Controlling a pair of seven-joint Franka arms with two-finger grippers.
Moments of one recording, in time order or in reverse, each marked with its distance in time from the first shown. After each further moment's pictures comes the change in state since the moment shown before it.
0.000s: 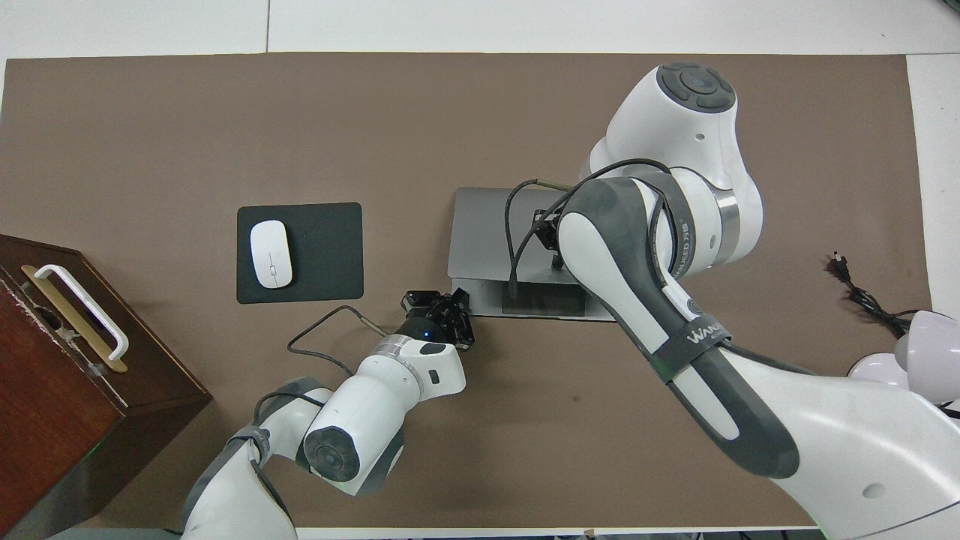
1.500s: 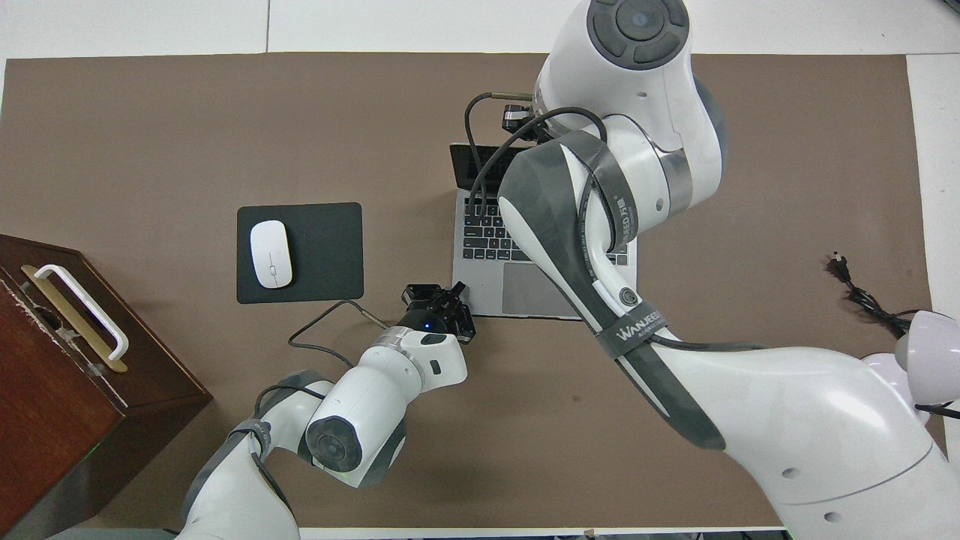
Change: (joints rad) left arm 0.010 0.013 -0.001 0.030 0.000 -0.021 -0.011; right arm 0.063 0.211 0.004 0.465 -0.289 0.108 0.061
